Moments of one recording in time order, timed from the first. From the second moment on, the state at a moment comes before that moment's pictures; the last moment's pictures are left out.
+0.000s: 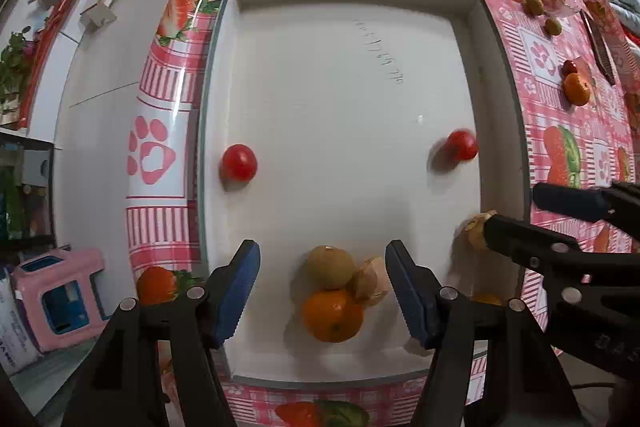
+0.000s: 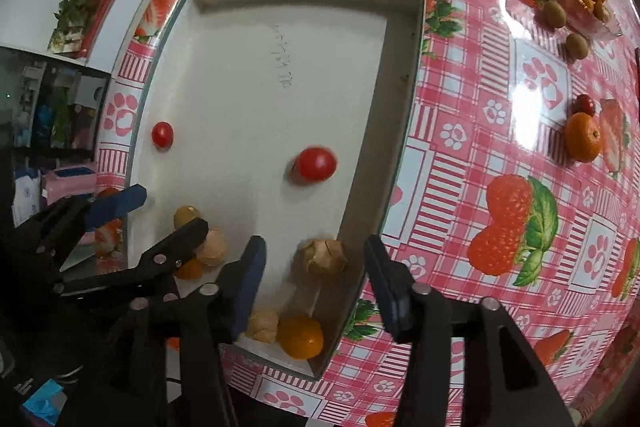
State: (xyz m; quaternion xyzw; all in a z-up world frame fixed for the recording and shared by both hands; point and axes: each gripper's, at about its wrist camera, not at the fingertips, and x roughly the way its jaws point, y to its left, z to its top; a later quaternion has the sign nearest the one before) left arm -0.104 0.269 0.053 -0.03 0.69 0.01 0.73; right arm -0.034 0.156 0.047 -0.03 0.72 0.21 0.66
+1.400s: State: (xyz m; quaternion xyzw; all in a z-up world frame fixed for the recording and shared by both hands) left arm -0.037 0.053 0.103 0.02 0.67 -0.12 0.73; right arm -0.123 -0.182 0.003 0.06 0.76 -0.05 0.64
